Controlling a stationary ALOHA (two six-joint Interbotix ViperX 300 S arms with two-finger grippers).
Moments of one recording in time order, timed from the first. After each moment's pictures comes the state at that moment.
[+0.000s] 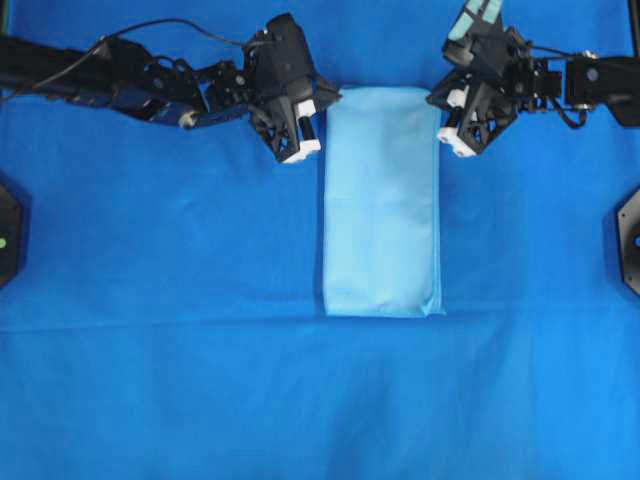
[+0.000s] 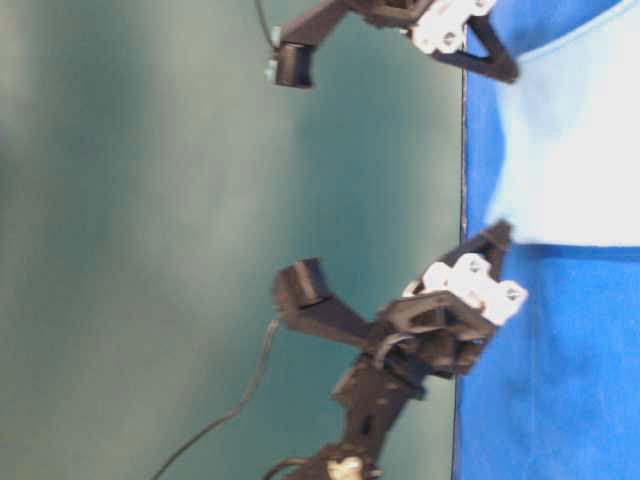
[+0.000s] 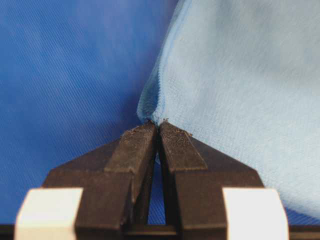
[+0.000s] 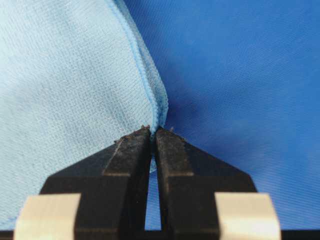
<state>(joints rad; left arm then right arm) 0.38 0.34 0.54 -0.03 -0.36 0.18 -0.57 -0.03 0.89 -0.69 -0.09 0.64</state>
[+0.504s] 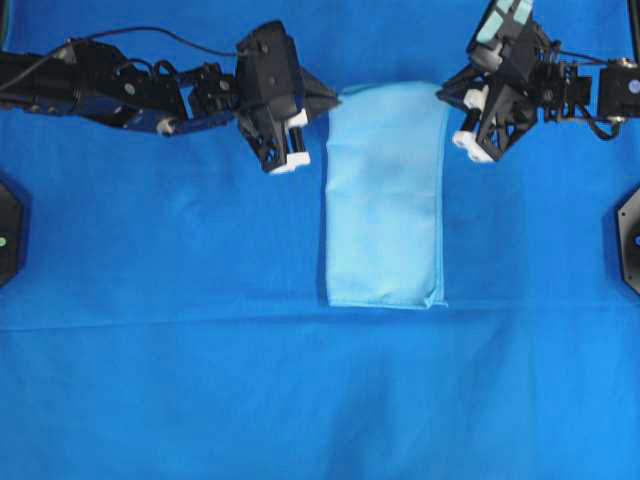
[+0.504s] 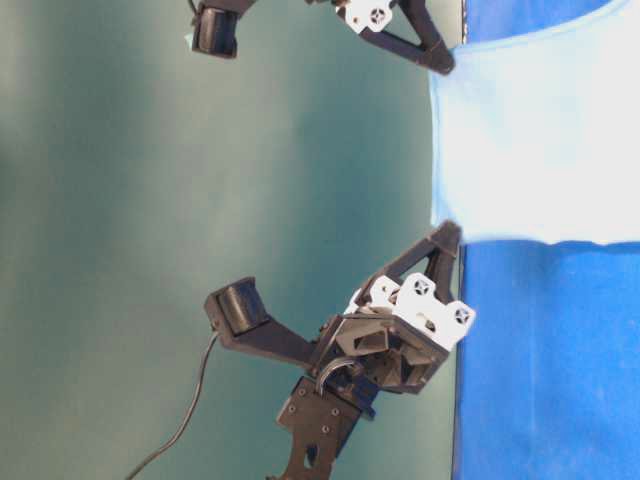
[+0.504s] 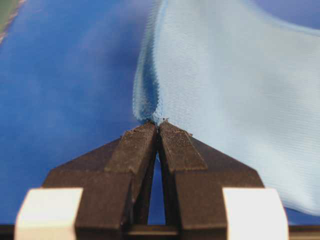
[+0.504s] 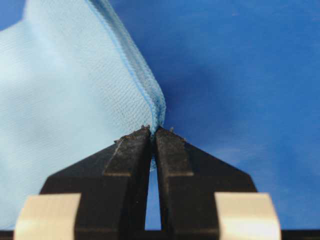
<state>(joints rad) 0.30 0.22 0.60 -0.03 -0.34 0.24 -0.46 -0.22 0.94 -0.68 0.01 0.66</state>
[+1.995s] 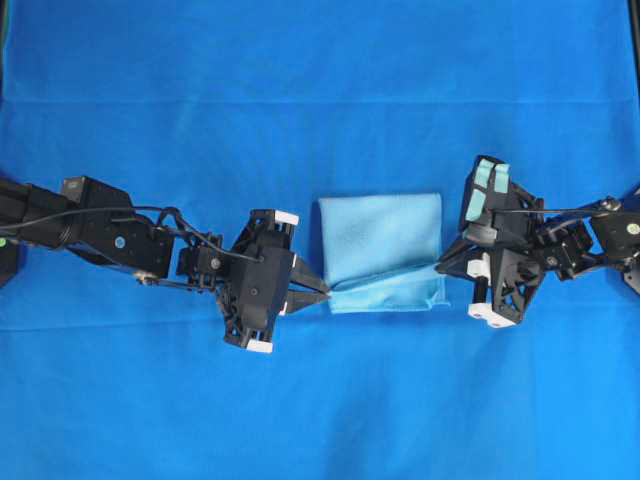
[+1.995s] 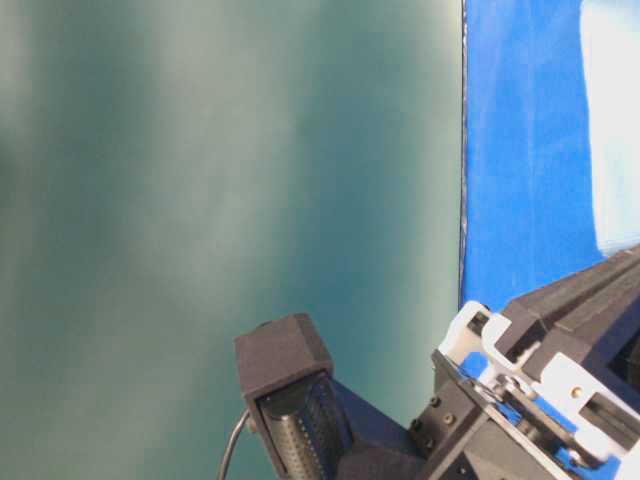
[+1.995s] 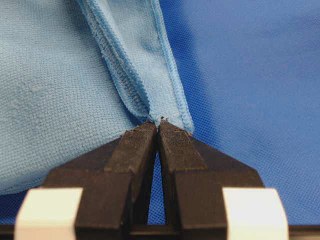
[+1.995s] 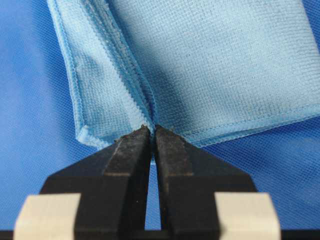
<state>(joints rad) -0.14 0.24 0.68 -0.03 -0.35 0.15 0.12 -0.19 1.02 -0.54 0.11 0.96</state>
